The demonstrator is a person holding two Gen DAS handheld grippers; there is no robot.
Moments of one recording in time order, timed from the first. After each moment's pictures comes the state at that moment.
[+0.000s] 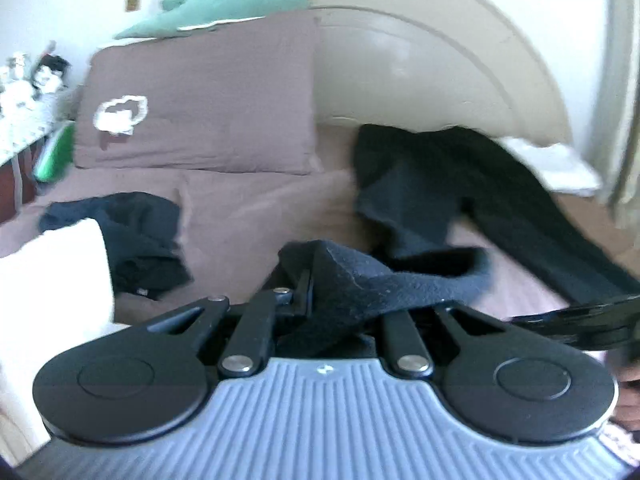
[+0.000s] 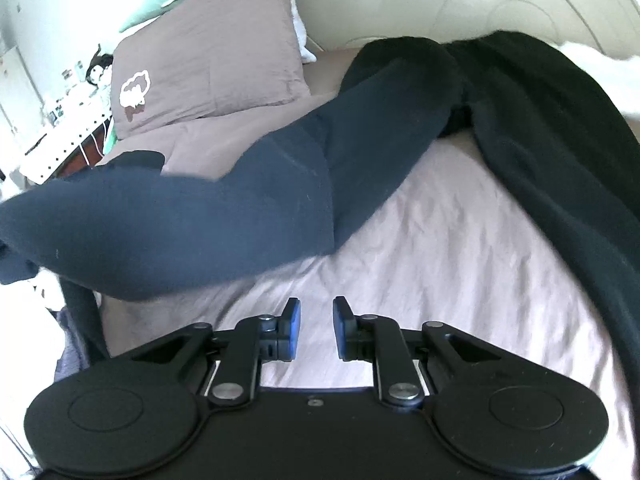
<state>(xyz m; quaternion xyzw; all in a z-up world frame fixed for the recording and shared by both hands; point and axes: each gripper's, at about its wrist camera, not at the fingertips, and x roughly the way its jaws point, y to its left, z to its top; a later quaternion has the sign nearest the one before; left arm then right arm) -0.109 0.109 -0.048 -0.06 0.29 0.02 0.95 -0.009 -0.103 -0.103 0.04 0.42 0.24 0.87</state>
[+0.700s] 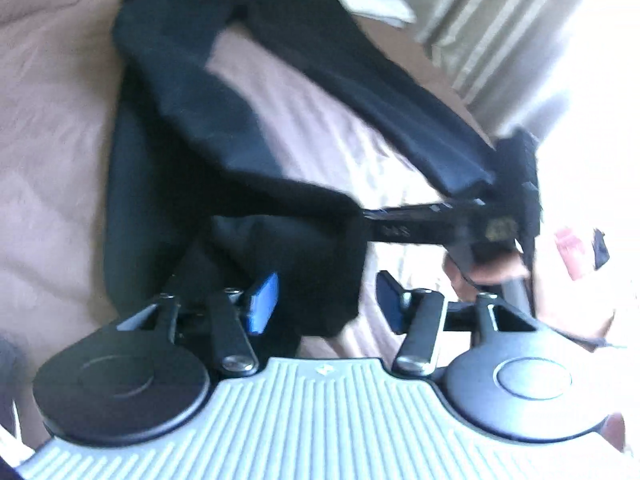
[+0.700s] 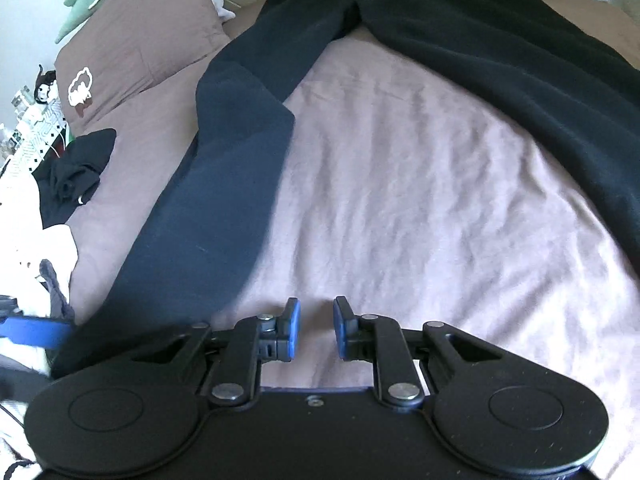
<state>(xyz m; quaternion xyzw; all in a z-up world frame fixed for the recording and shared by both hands) -0.108 0.033 -0.095 -0.09 0.48 -0.28 0.82 -0.071 -0.179 -0.148 0.10 0.49 0.18 0.85</state>
